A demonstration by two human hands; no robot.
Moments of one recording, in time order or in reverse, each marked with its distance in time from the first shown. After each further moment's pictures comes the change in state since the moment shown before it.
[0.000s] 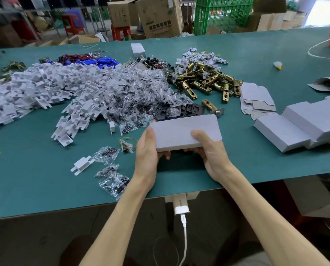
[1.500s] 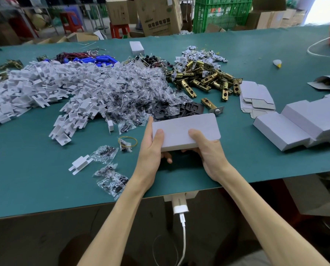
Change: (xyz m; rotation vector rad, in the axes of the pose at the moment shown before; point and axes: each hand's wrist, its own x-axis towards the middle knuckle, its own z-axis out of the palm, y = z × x) left_hand 0.000 0.002 0.000 0.097 -0.122 -0.011; right_hand 0.002 0.006 0.001 -0.038 -0.016 -0.015
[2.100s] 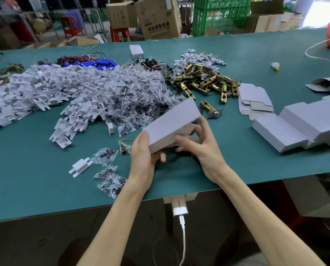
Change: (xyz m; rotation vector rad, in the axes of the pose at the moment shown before) left_hand 0.006 0.002 -0.001 -0.264 0.164 -0.074; right_hand 0.005 0.002 -0.004 -0.050 -0.217 -0.143
